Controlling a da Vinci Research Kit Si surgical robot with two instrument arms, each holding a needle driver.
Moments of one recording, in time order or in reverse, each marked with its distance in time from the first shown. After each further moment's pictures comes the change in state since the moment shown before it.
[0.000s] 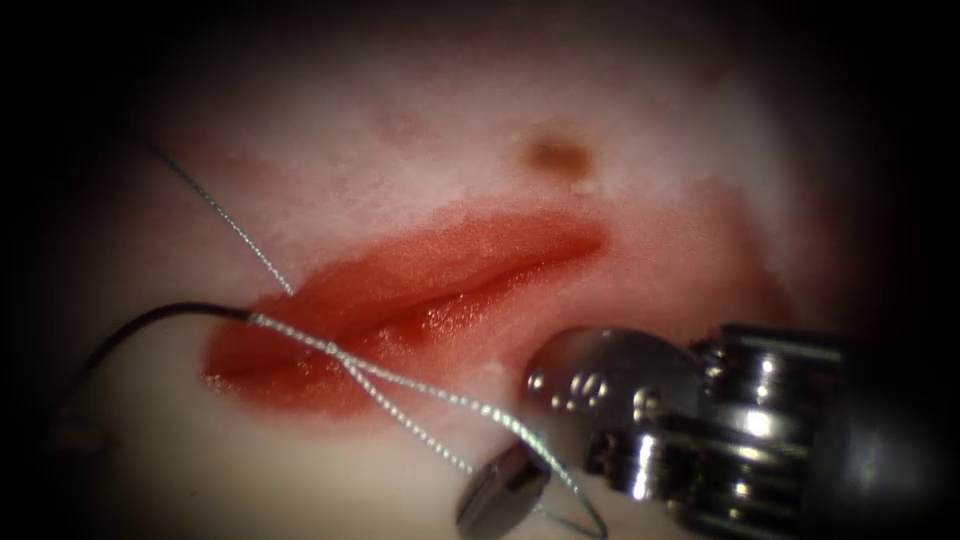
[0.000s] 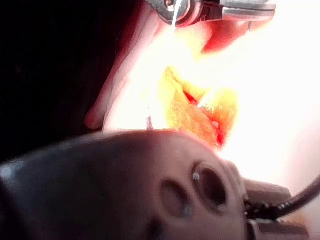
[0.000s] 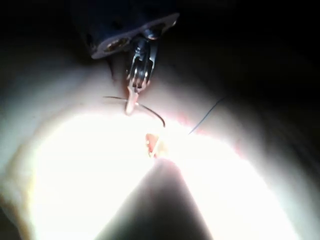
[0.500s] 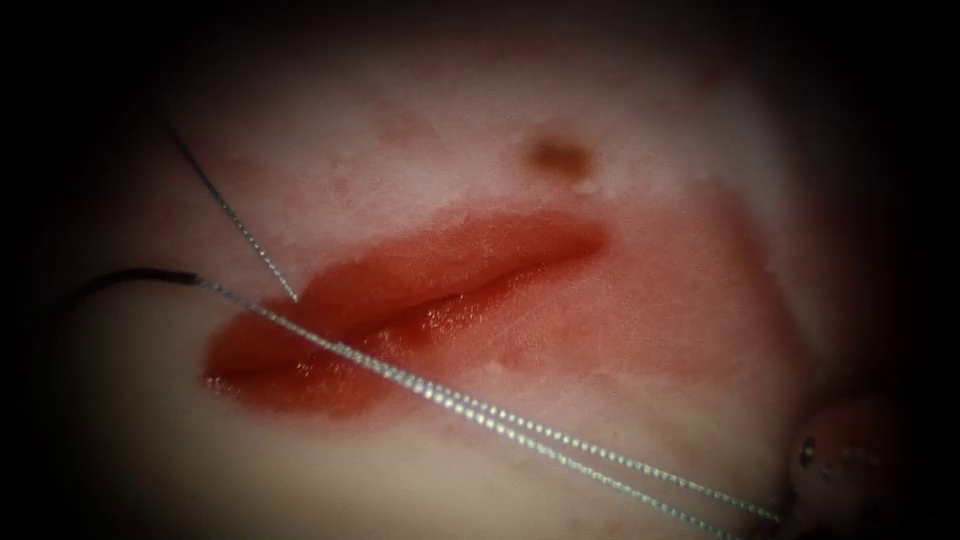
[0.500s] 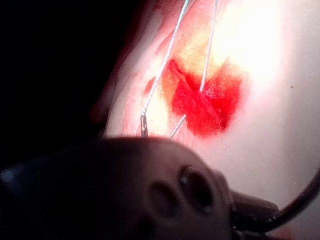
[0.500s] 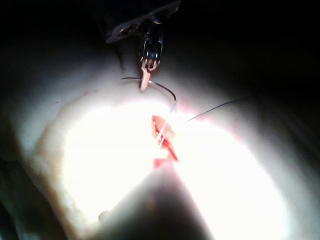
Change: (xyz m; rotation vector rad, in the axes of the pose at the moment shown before) right arm -0.010 -0.007 -0.005 -0.038 -0.135 0.286; left arm -0.001 0.002 -0.001 -0.067 -0.034 -0.063
